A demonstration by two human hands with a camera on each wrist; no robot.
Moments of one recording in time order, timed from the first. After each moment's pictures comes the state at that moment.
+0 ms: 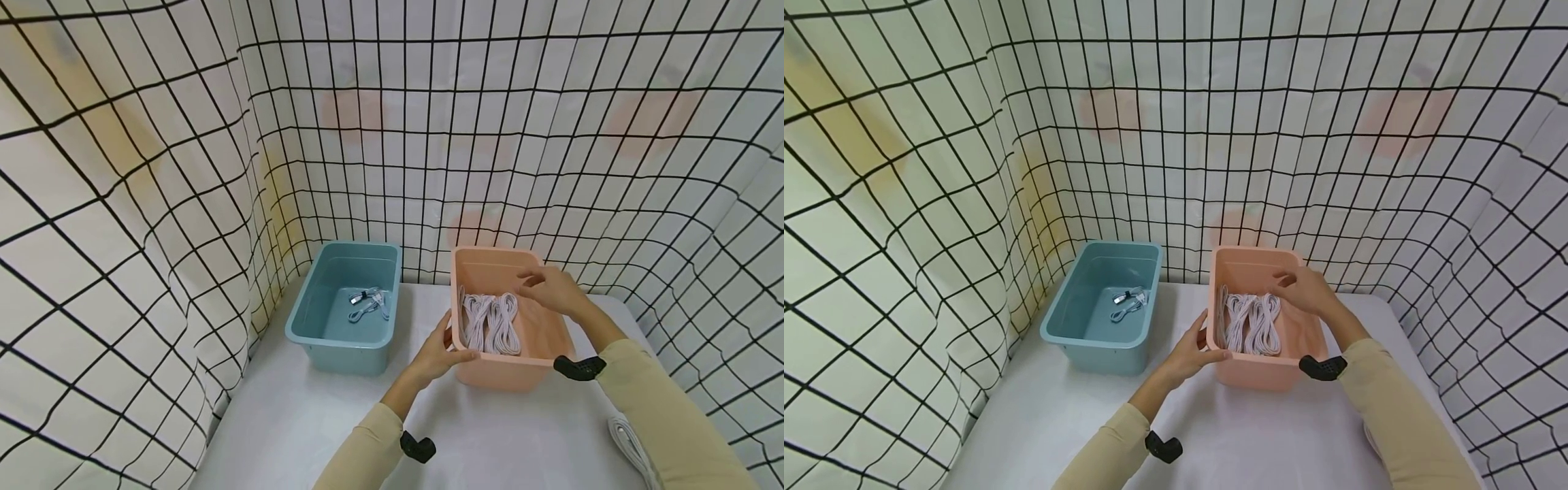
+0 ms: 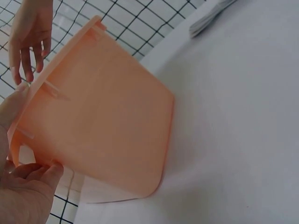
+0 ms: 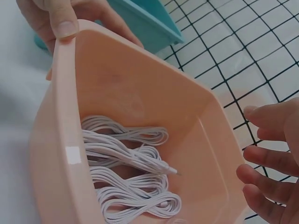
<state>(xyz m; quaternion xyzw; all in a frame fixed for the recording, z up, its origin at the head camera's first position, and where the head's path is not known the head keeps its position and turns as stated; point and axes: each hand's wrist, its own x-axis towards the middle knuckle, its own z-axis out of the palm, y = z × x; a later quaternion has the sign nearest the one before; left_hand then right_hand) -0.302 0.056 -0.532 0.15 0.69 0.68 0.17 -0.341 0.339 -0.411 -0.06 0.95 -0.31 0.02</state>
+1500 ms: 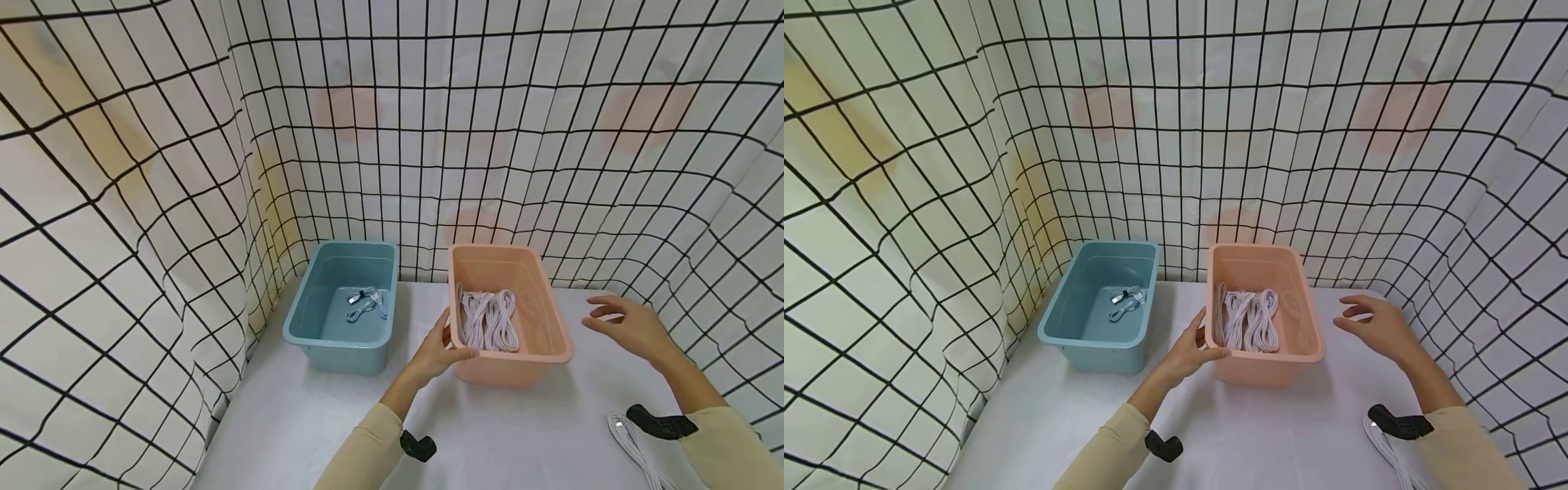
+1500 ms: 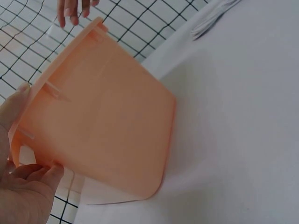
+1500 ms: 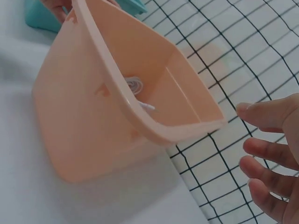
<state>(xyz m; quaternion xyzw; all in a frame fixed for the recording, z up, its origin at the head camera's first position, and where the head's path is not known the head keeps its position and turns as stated) -0.301 0.057 -0.532 0.15 0.70 0.68 0.17 -0.246 0.429 -0.434 -0.02 0.95 -0.30 -0.05</state>
